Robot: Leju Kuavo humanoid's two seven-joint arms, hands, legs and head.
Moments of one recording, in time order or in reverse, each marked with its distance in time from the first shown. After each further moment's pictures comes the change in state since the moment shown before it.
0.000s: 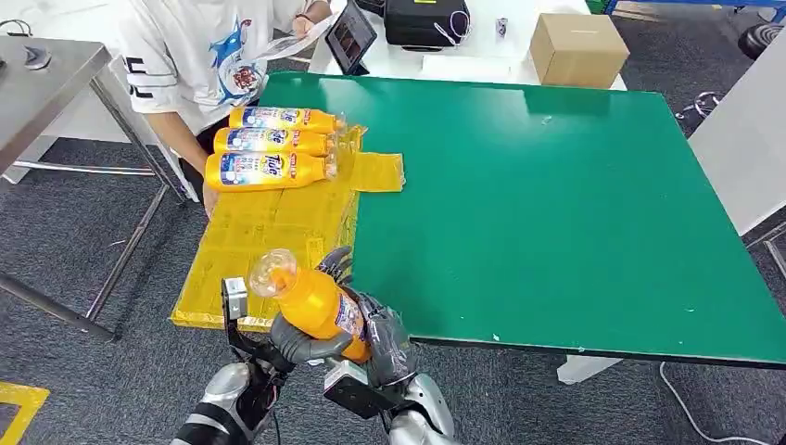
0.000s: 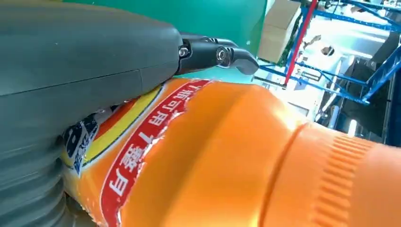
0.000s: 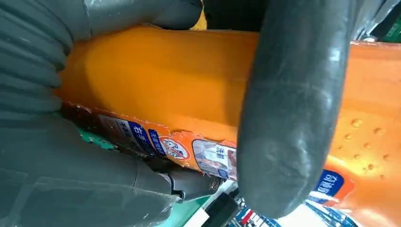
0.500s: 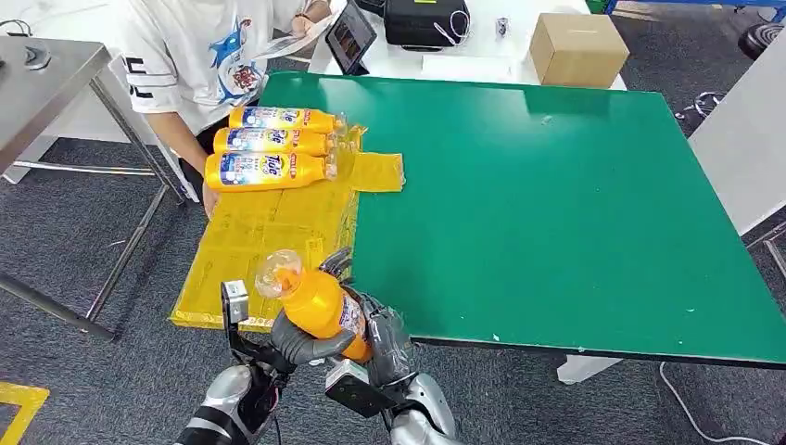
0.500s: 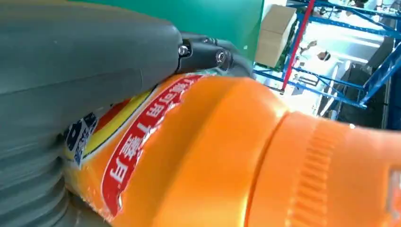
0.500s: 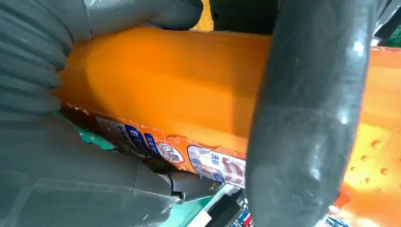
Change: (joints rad) left arm 0.021 -0.009 0.002 -0.032 -0.037 -0.004 -0.015; right arm -0.001 0.006 -0.017 0.008 0.011 0.014 -0.001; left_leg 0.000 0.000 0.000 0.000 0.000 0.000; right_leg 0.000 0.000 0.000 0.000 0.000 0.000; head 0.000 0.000
